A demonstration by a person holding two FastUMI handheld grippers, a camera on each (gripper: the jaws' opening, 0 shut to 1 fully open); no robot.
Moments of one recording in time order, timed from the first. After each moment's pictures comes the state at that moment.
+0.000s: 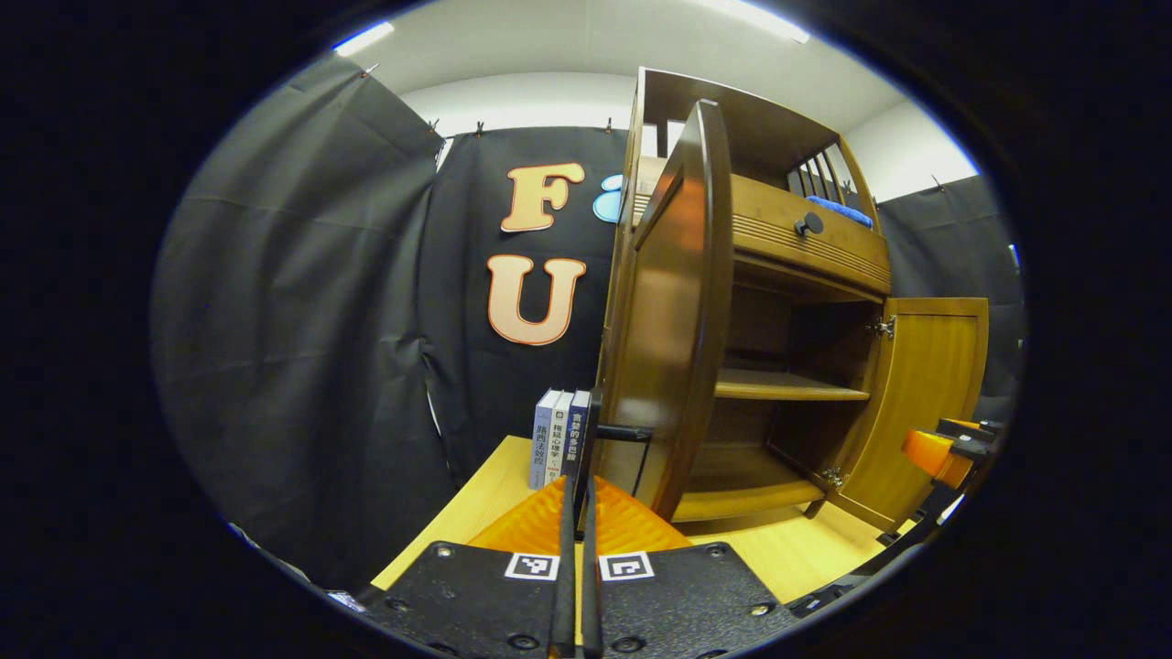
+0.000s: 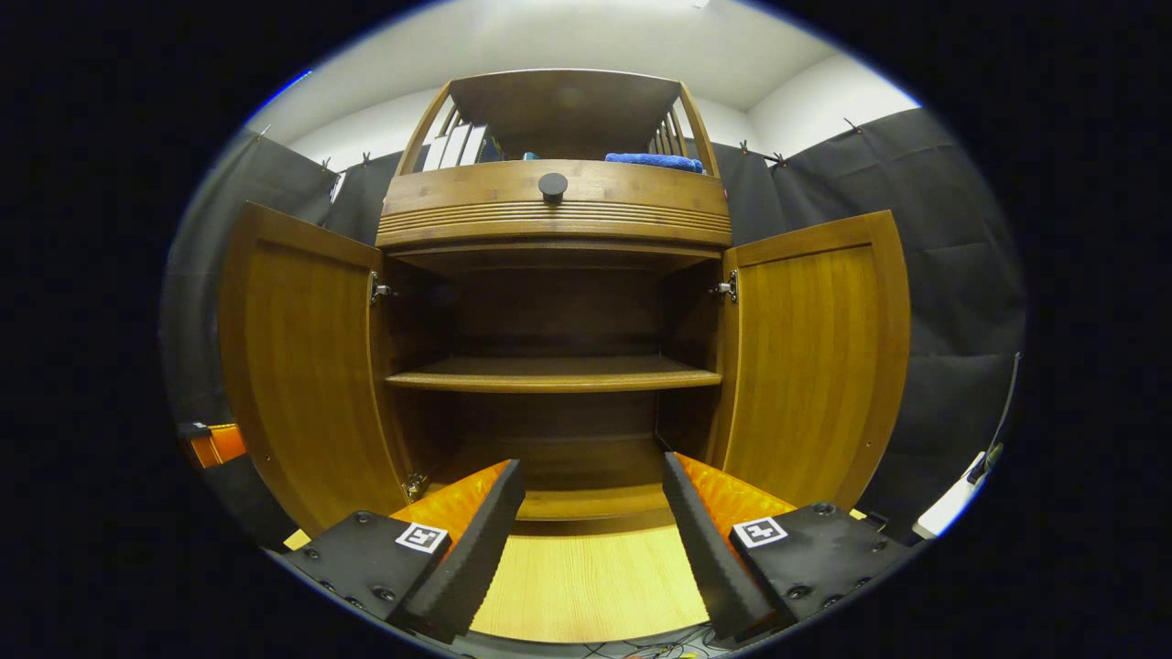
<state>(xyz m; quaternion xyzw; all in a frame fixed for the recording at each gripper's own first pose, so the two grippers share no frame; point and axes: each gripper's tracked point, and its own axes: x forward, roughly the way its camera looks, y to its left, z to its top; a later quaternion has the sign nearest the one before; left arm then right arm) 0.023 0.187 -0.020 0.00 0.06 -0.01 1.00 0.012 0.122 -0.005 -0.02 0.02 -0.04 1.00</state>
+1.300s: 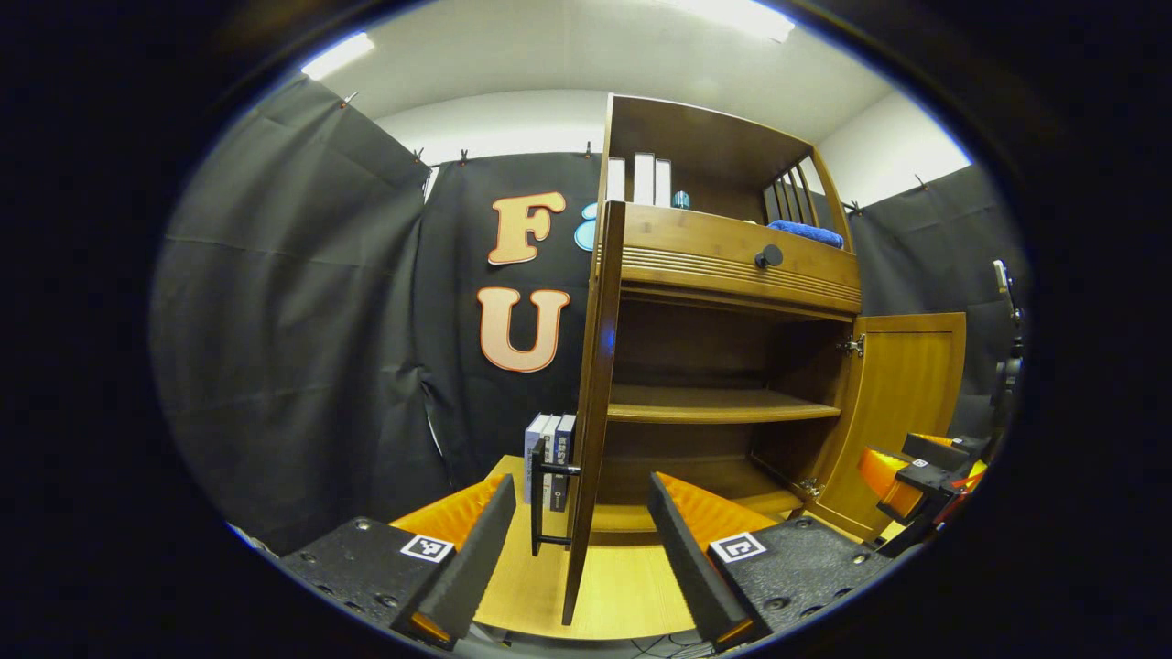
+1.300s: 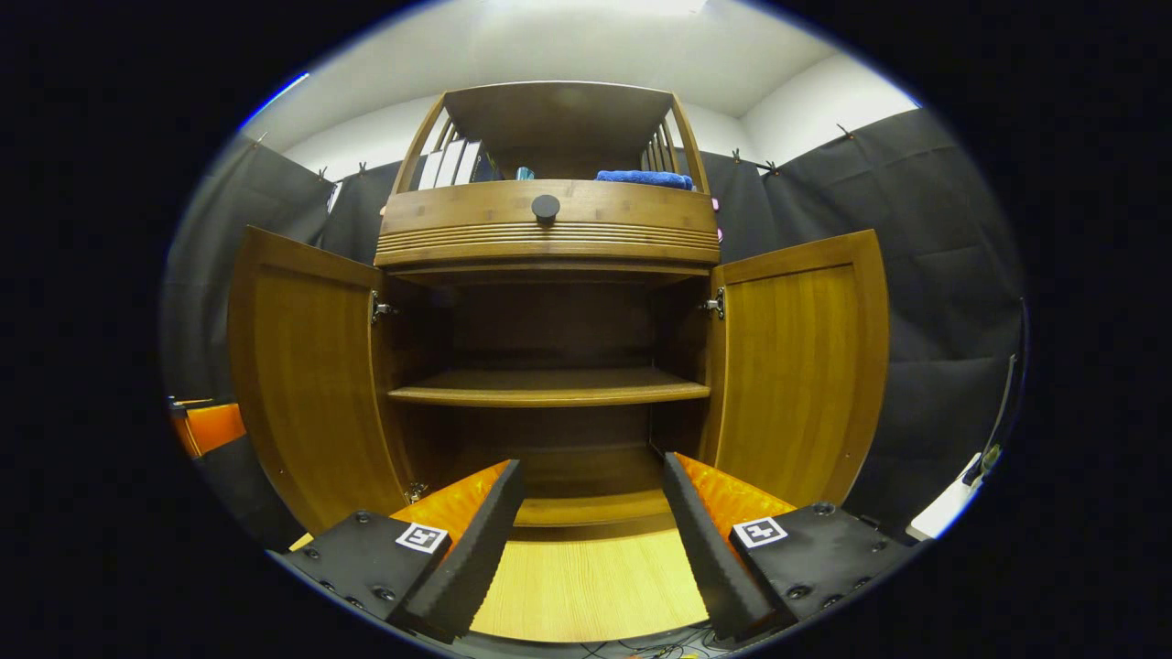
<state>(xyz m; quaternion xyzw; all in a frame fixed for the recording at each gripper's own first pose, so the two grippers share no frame) -0.013 0.153 0.029 0.01 0.03 -0.02 1.00 -0.006 0.118 0.015 -0.01 0.01 -0.04 1.00</state>
